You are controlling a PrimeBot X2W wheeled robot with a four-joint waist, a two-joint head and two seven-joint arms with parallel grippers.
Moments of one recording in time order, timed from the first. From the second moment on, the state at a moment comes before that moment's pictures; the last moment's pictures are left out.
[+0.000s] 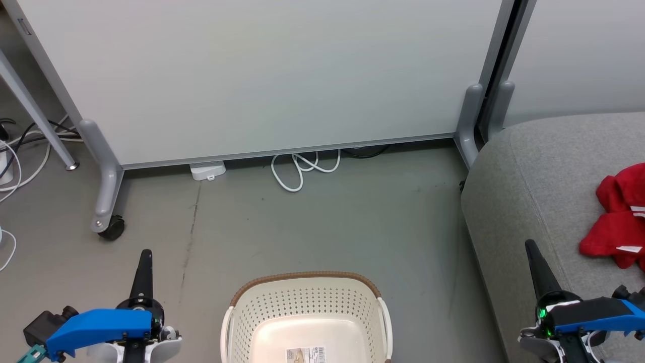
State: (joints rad) left arm -0.07 0.05 0.07 0.27 -1.32 -0.11 0.03; right arm -0.09 -0.05 -0.10 0.27 1.26 0.13 0.06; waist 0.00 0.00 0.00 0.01
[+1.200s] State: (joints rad) left arm -0.10 0.05 0.11 0.22 -1.58 -0.10 0.10; right arm -0.11 -0.05 -0.11 0.26 1.57 0.13 0.11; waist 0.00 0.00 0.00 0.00
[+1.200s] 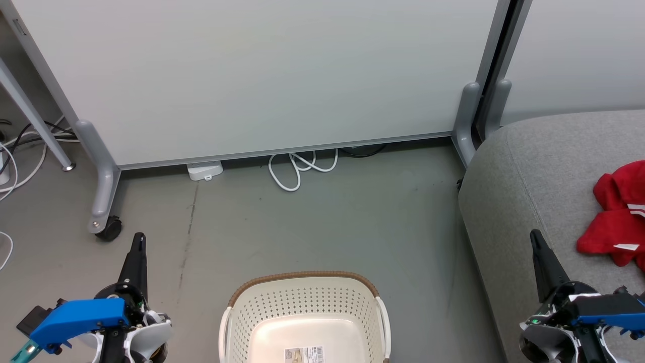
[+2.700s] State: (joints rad) left arm -0.11 0.05 0.12 0.22 -1.61 -0.10 0.11; right arm -0.12 -0.05 -0.12 0.26 1.61 0.13 0.11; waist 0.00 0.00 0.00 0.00
